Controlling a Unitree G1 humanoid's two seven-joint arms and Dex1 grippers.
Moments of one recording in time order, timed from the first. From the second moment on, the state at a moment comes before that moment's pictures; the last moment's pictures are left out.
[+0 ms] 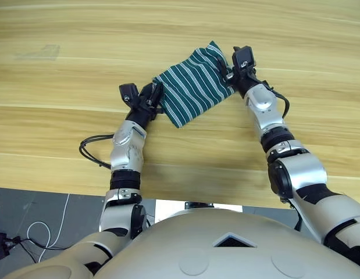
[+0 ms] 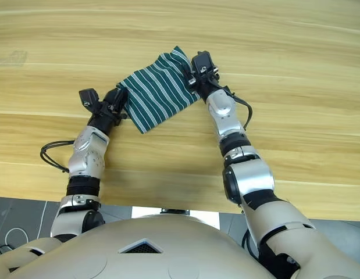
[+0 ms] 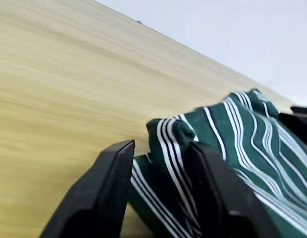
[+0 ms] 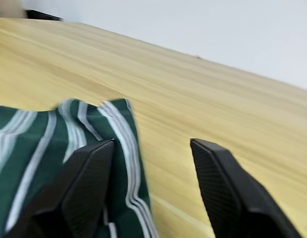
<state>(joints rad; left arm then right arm) -0.13 0.07 0.16 0.39 -0.44 0.06 -0.39 -0.66 -0.05 0.07 1.13 -0.05 -0.40 0.15</state>
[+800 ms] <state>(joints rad) 0.04 -0.06 0.21 0.11 -0.52 -0.05 -0.42 -0.76 0.05 0.06 1.21 -0.03 -0.25 0.20</state>
